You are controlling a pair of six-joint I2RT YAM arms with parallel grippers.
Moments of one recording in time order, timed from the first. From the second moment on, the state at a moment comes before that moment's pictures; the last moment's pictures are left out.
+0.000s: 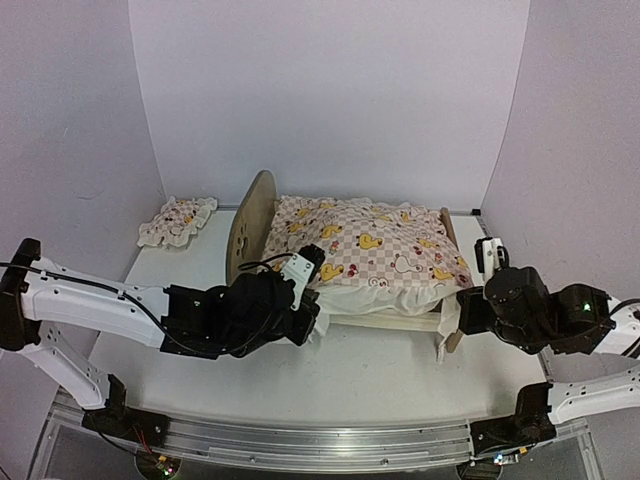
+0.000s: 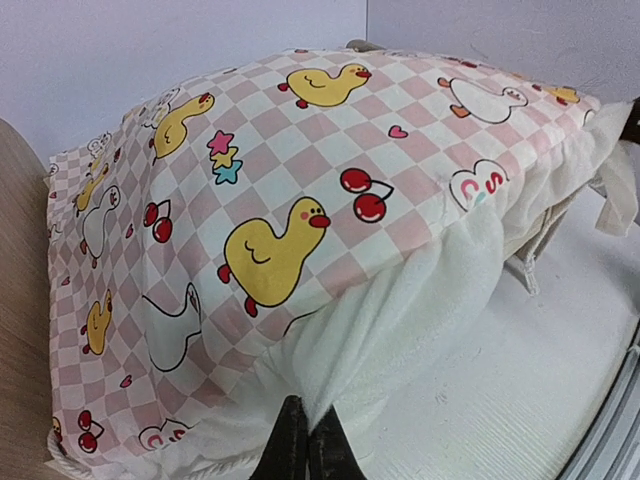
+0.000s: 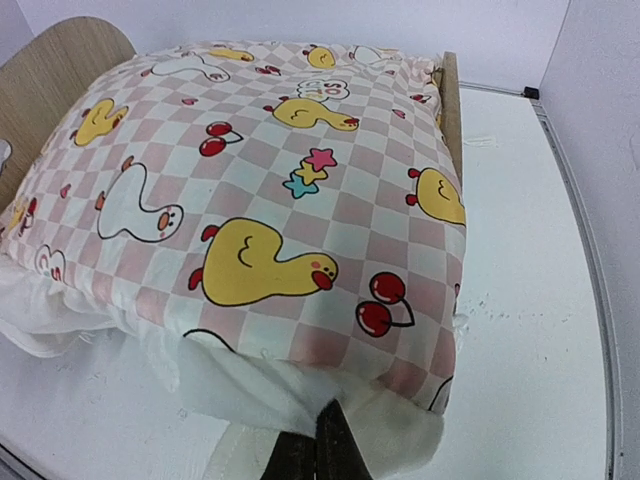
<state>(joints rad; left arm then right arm) -1.34 1.49 0.98 0.00 -0.62 -0.27 1.13 0.78 0.72 -0.69 0.71 0.67</state>
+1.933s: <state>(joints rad) -1.46 1.95 1.26 0.30 -0.38 0.24 0.70 1.13 0.77 -0.49 -0.06 0.61</state>
